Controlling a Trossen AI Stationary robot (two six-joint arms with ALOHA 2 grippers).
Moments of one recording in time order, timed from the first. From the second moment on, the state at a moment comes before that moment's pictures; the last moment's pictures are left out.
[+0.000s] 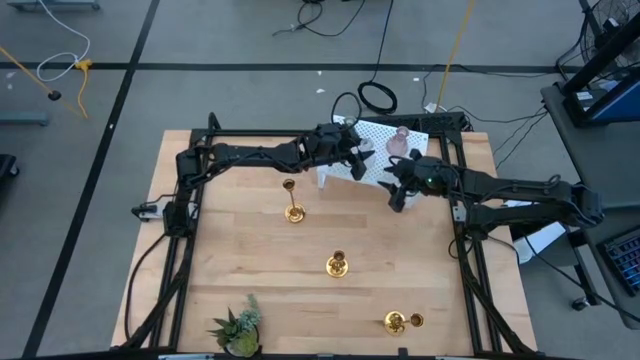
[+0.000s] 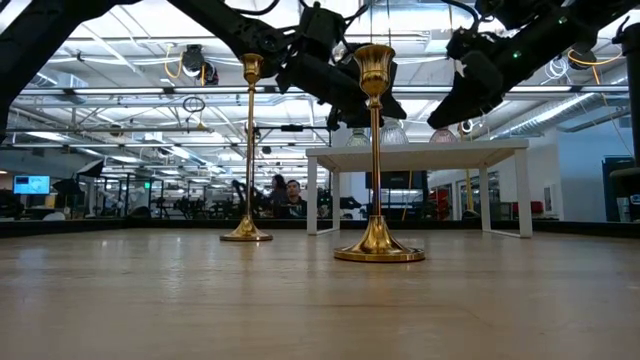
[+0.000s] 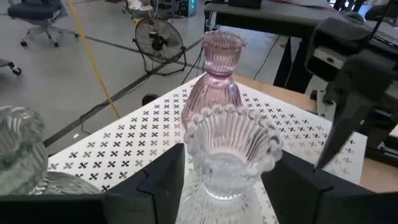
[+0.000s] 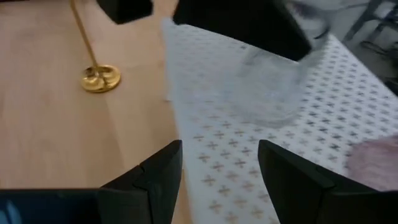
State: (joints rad) left arm 0.31 2.04 1.53 0.26 -0.05 -0.09; right arm -0.27 0.92 0.58 -0.19 0.19 0.02
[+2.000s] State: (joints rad) left arm 0.30 1.33 1.53 -0.45 -0.05 0.18; right arm -0.41 1.24 0.61 0.56 0.37 -0.31
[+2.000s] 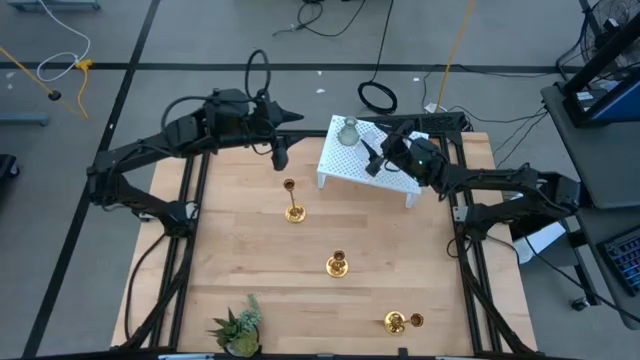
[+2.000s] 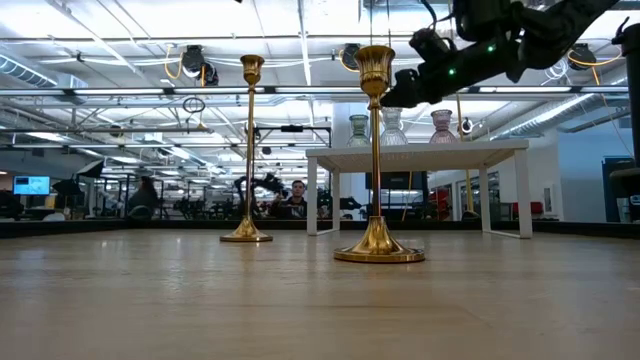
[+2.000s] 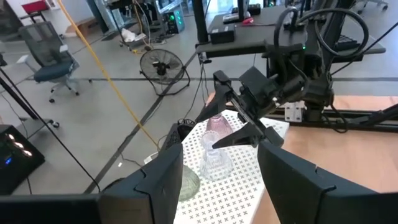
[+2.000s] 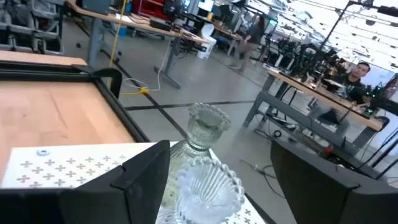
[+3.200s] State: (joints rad) left arm 0.30 1.34 1.53 -0.48 -0.05 0.20; right arm -0.49 1.23 0.61 0.51 0.44 -0.33
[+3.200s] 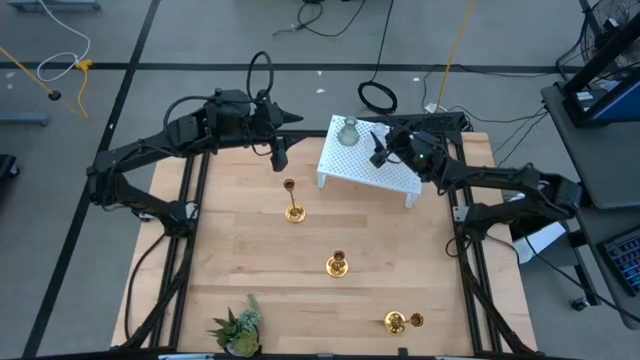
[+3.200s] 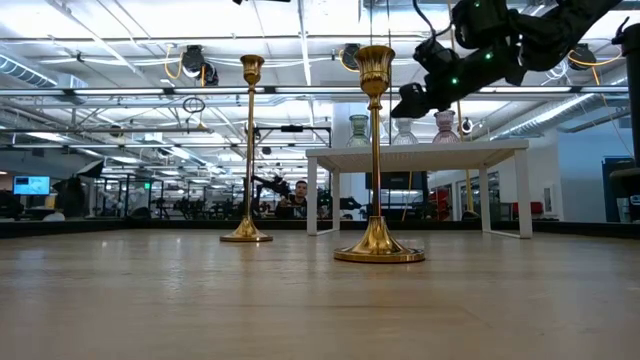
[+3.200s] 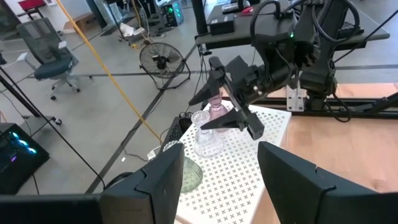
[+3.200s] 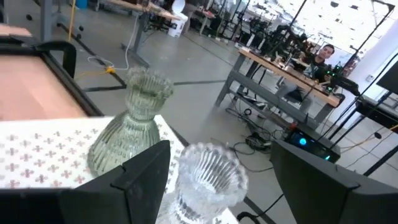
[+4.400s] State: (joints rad) left arm 0.30 1.34 1.53 -0.52 -0.05 0.19; right arm -0.47 0.95 0.61 0.03 0.61 -0.22
